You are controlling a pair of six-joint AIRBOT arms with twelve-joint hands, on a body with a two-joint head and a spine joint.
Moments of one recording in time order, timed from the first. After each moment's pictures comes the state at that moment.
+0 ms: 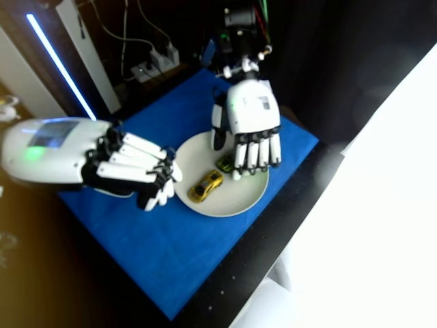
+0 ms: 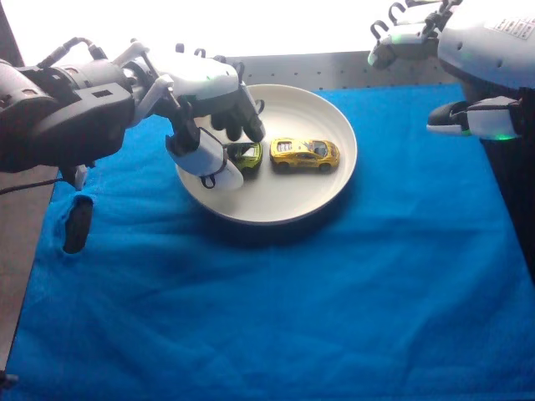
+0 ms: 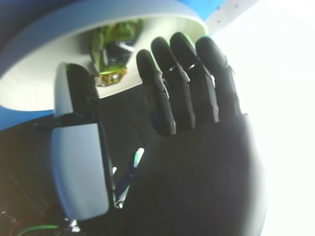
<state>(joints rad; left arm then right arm) 0.46 -1.28 1.44 0.05 -0.10 1.09 -0.53 -0.93 1.09 -0.17 0.50 -1.16</state>
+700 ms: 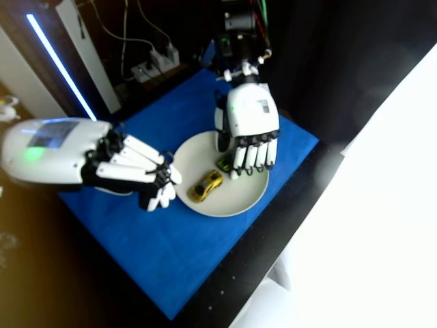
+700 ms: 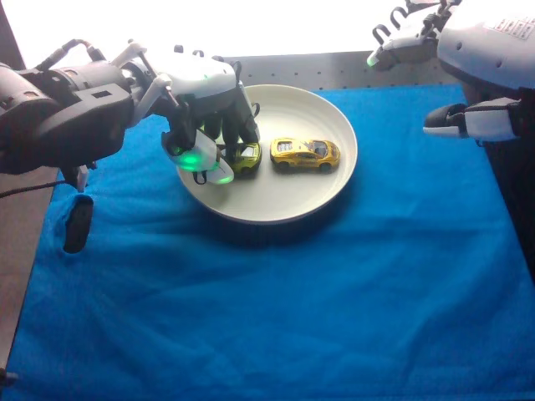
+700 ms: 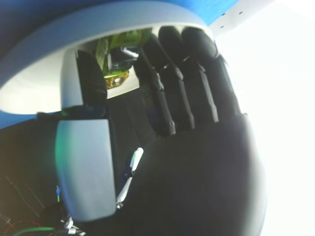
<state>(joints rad) 0.48 -1.29 1.46 0.03 -0.12 1.09 -0.53 -0.93 1.09 -0.17 0.50 -1.16</state>
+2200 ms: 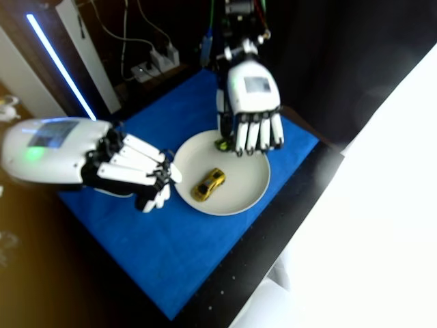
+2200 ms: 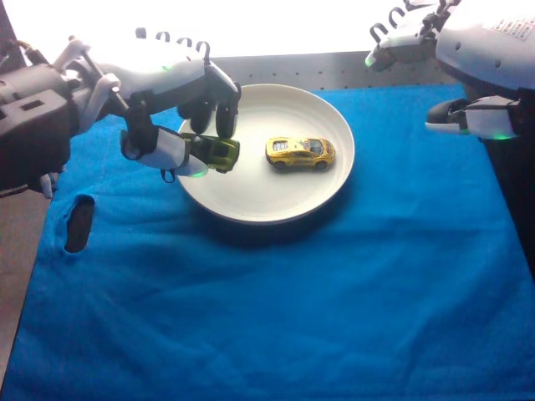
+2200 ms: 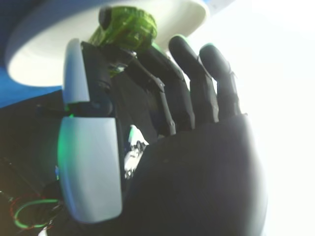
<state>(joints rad) 0.51 -1.10 1.25 -0.02 -0.29 1.13 -0.53 -0.93 1.08 -0.17 0.50 -1.16</state>
